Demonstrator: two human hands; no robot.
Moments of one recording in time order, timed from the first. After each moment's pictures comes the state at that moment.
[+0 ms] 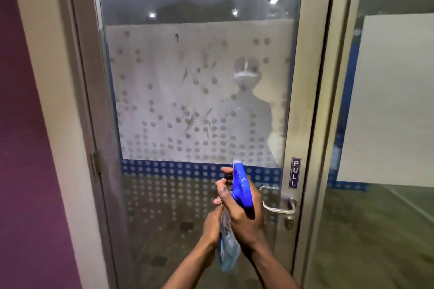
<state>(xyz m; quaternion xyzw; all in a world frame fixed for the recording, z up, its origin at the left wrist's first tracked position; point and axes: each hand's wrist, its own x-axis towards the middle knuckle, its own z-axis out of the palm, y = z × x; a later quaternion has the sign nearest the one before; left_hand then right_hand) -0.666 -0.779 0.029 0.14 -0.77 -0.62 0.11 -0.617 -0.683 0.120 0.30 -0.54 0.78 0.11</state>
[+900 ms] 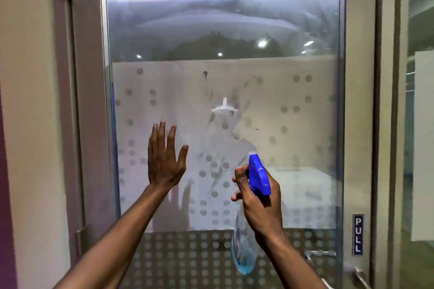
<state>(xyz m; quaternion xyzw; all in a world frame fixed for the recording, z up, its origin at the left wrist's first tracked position) -0.854 -1.121 0.249 0.00 -0.80 -0.11 0.59 -0.742 -0.861 0.225 0.24 -0.57 0.75 0.24</state>
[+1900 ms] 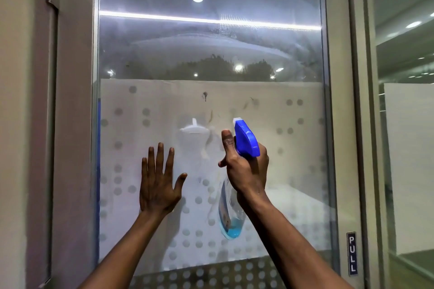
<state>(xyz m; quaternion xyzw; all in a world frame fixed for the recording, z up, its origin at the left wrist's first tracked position) -0.903 -1.157 0.241 -0.02 -0.81 -0.03 0.58 -0.772 -0.932 0.325 0.17 -0.59 0.66 0.43</state>
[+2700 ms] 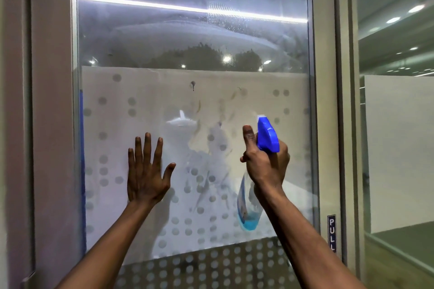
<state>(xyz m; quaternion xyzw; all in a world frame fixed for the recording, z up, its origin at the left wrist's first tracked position) -0.900 -1.155 0.240 -0.03 -0.81 -0.03 0.58 -0.781 -0.879 0.309 0.09 -0.57 0.65 0.48</state>
